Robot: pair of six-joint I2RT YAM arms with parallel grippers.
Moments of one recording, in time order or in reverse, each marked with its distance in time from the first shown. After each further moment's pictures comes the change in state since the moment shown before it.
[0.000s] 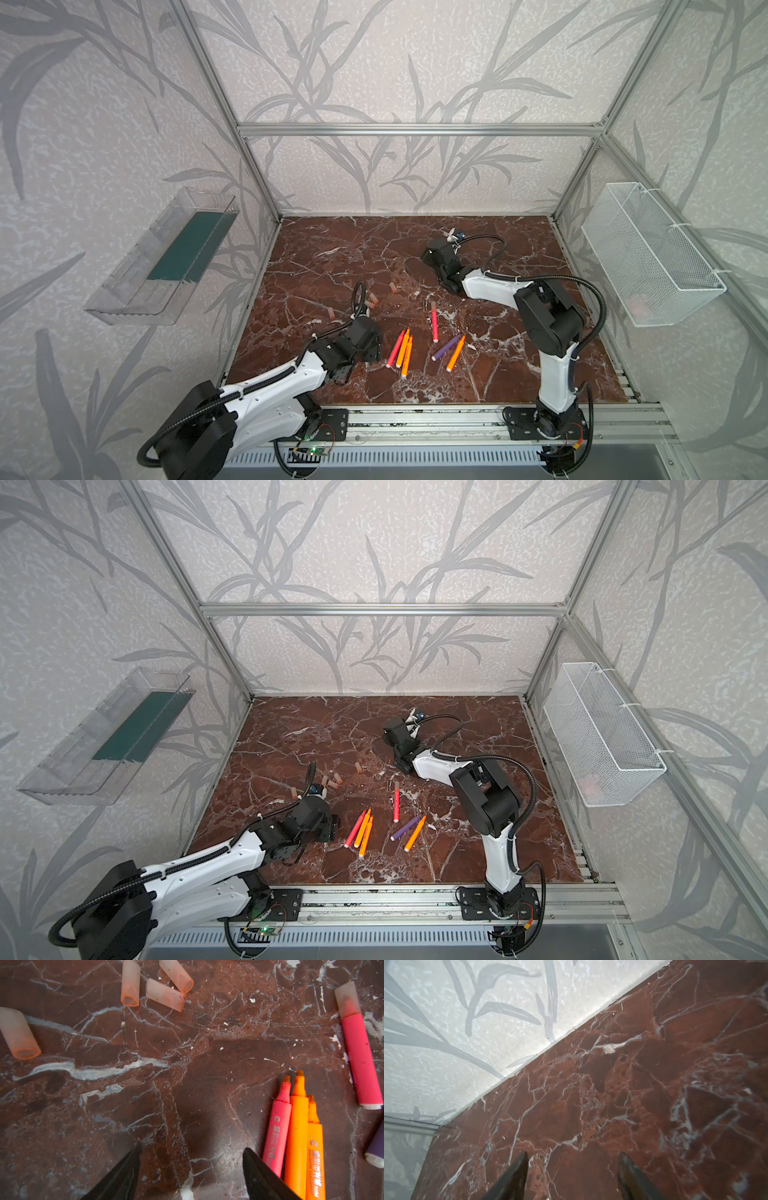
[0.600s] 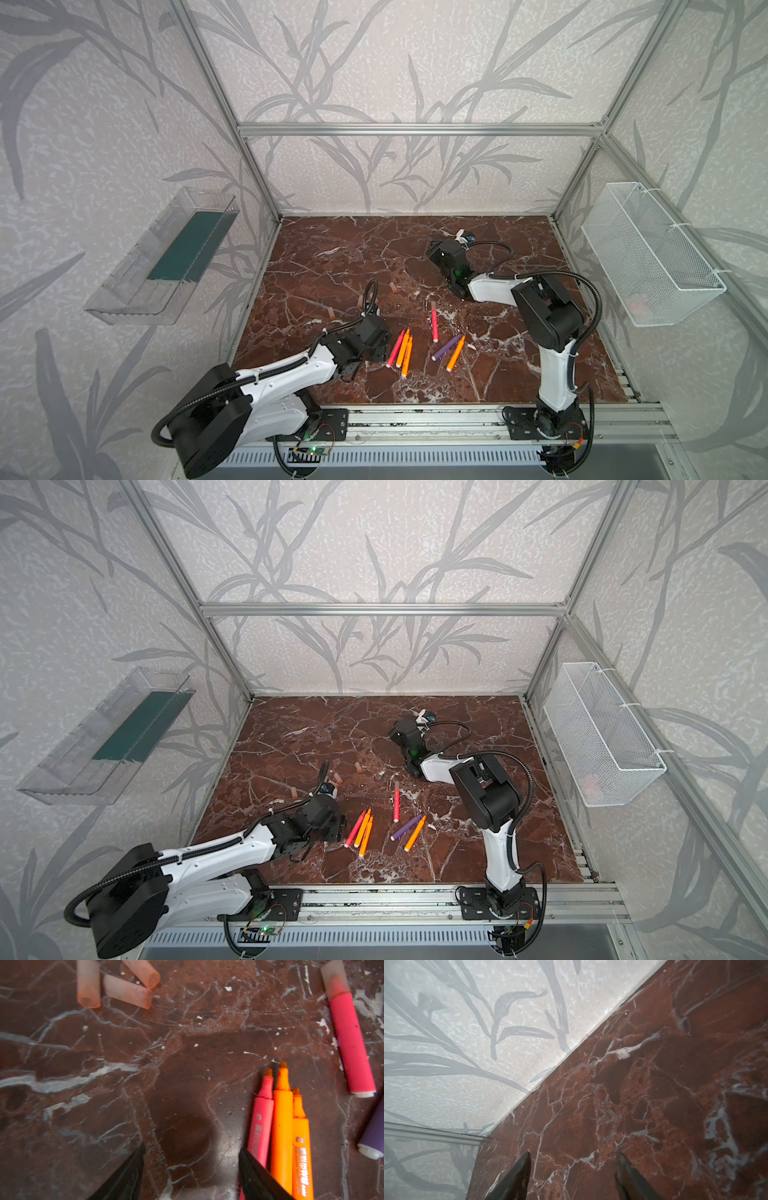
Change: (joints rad) left arm -0.076 0.135 0.068 0.039 0.040 0.041; right arm -0.060 -0.031 -0.145 0.285 -0.146 0.071
